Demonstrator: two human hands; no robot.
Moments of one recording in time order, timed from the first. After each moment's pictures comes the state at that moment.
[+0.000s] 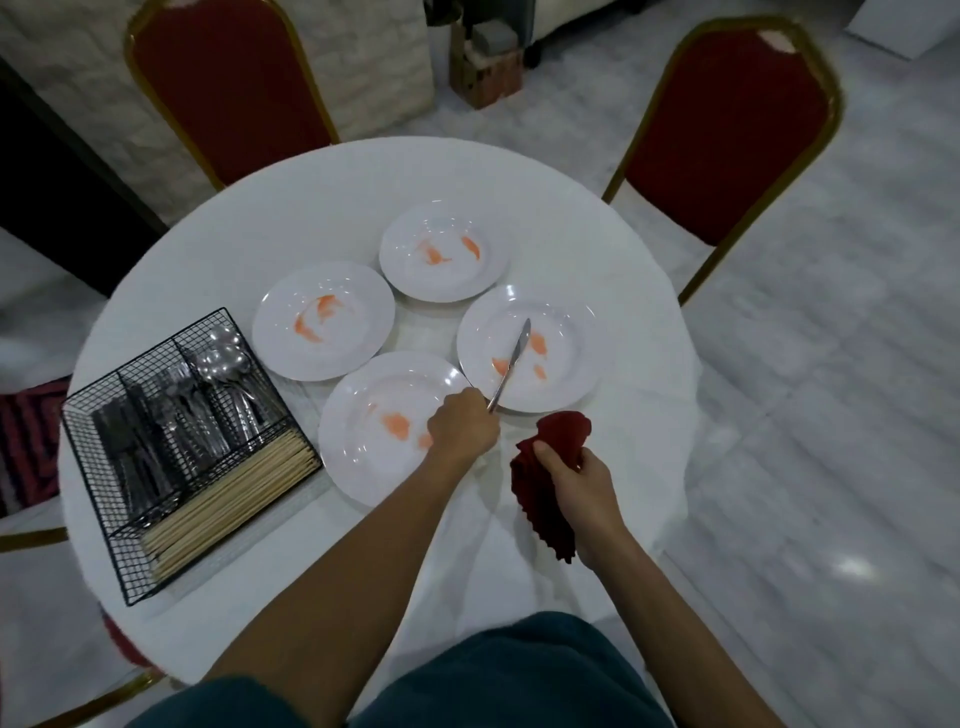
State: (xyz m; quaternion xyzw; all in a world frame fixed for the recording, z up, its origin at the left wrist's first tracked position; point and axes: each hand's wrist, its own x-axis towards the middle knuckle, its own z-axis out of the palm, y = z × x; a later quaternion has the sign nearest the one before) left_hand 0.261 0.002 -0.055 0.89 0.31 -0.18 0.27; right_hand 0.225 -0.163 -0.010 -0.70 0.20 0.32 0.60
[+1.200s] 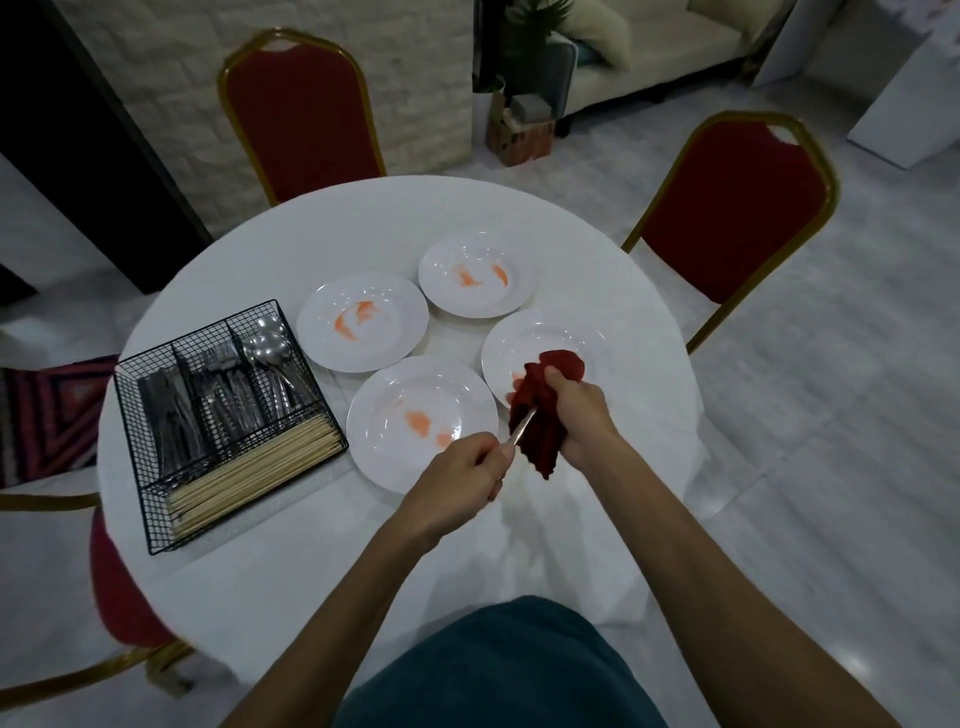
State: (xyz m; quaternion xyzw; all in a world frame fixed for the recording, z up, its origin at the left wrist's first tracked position) left_hand 0.135 -0.015 0.052 0.78 0.23 -0.11 0.56; right_hand 0.275 -0.113 0.033 -0.60 0.18 0.30 0.72
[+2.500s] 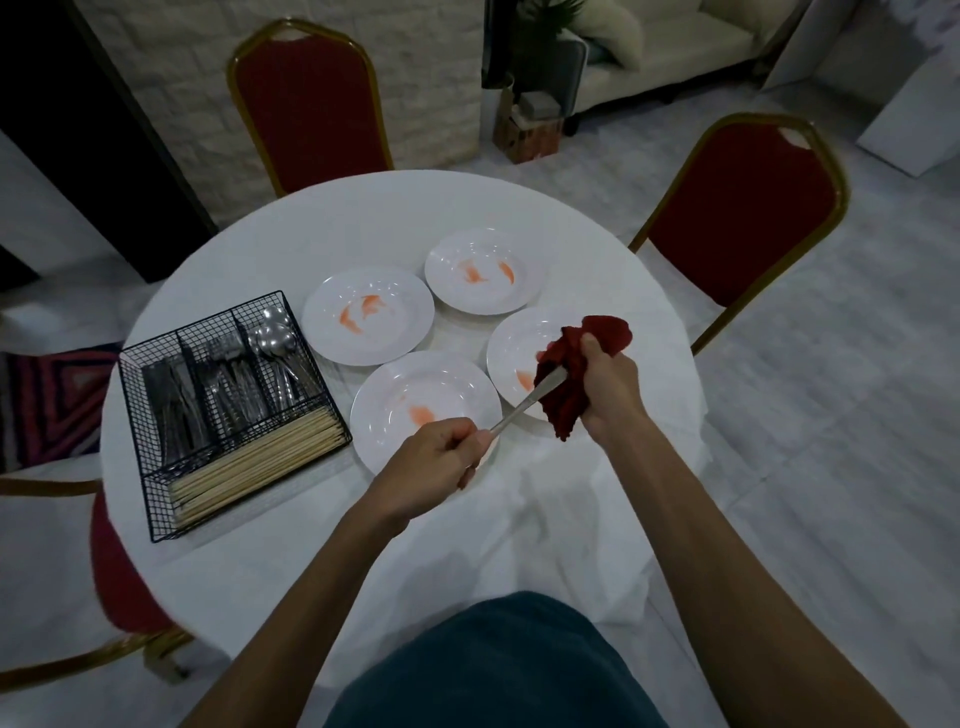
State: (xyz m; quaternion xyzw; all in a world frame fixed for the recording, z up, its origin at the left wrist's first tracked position) left_hand 0.124 0.016 0.061 0.78 0.23 -0.08 0.58; right_hand 0.296 -0.115 0.051 -0.63 0.16 0.22 0.73
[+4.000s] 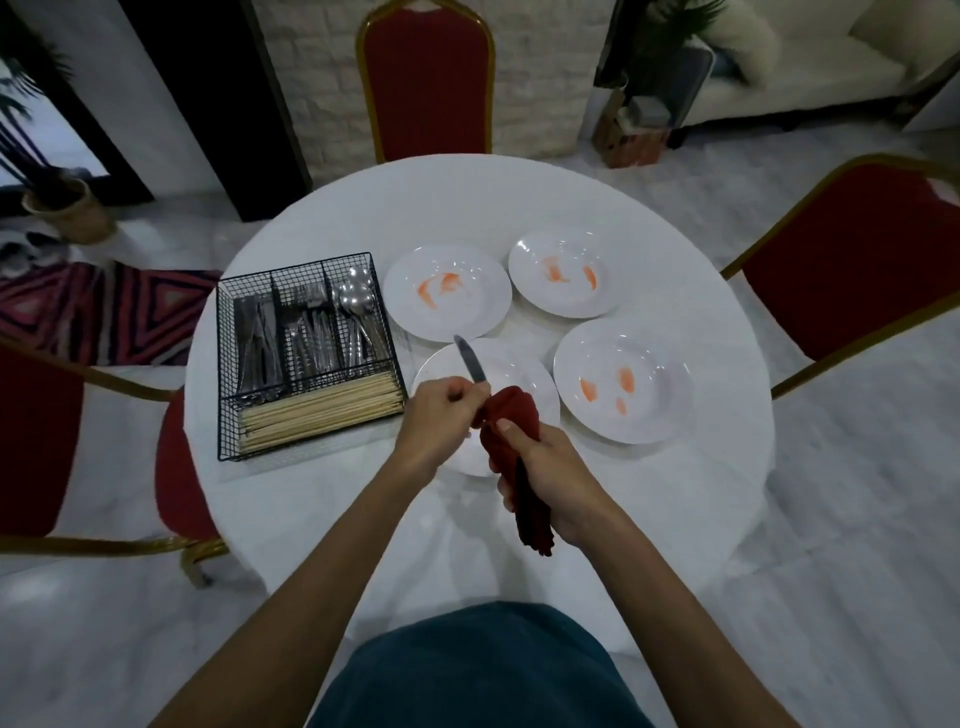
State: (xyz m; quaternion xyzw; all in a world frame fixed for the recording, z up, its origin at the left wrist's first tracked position) left_hand 0.128 0.054 0.029 0.68 0.41 0.10 0.61; right_hand 0.185 -0.080 0.053 -0.70 -0.05 0.47 0.53
